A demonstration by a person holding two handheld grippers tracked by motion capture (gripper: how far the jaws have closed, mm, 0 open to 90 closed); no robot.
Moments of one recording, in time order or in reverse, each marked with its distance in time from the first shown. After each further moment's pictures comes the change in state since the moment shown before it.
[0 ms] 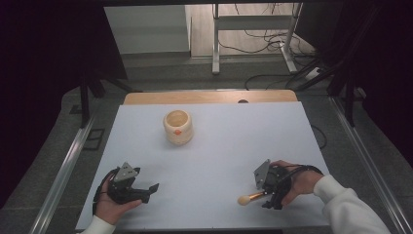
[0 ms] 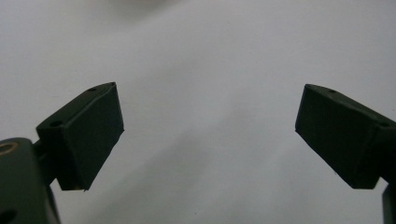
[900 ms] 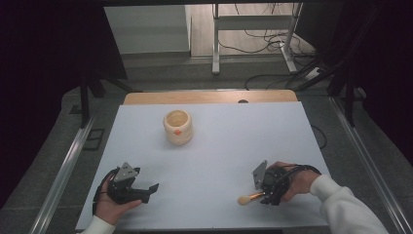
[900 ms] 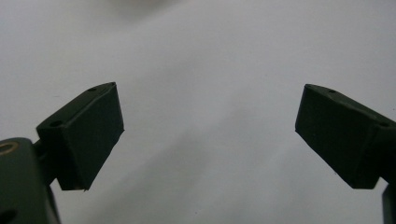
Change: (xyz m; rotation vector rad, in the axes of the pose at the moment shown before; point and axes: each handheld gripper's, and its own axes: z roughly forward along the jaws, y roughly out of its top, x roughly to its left) left arm 0.000 0.000 0.000 0.001 0.001 0.001; right arm -0.005 0.000 0.009 0.046 -0.004 -0.014
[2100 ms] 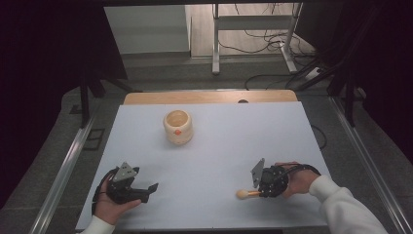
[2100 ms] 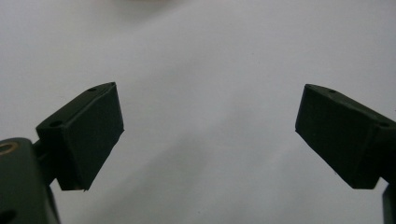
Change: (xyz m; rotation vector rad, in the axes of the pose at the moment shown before) left arm 0.001 0.000 -0.001 -0.006 0.007 0.001; right arm -0.004 0.004 -0.004 0.033 0.013 0.011
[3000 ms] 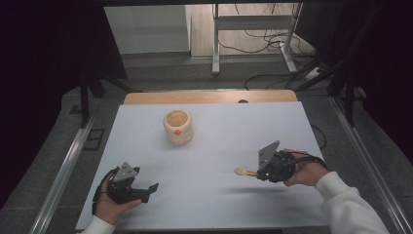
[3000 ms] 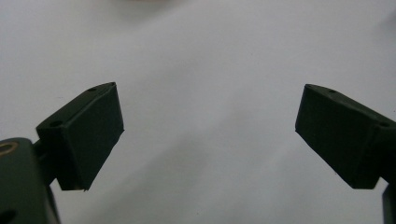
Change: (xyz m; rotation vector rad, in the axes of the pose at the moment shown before) left arm -0.001 0.001 0.001 -0.001 -0.003 -0.002; right arm -0.011 -0.002 -0.050 -0.200 -0.153 0.120
